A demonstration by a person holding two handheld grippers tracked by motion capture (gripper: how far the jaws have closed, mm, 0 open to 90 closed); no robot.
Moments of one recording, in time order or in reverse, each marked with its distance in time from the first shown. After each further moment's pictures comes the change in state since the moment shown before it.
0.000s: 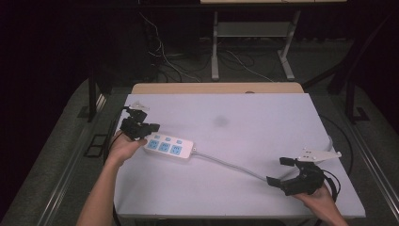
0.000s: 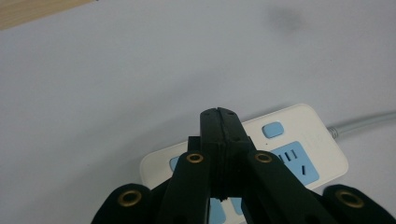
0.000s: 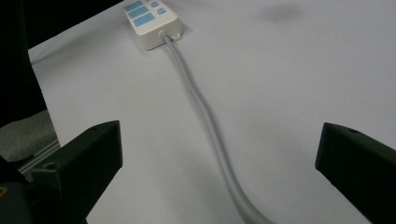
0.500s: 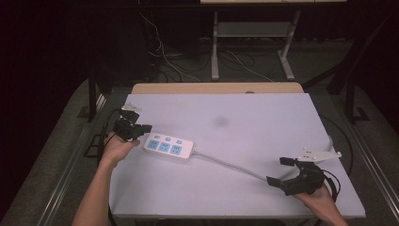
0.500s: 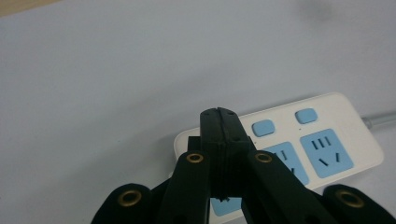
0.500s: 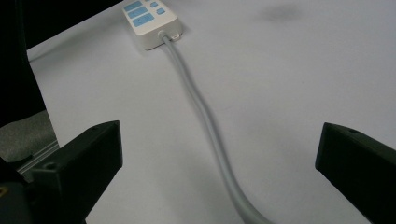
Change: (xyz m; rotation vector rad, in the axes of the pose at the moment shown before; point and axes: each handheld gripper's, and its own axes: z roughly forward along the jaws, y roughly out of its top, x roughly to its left) left arm 0.019 -0.015 0.003 0.024 0.038 -0.046; right arm 0.000 0.000 0.000 -0.002 -0.002 -0.001
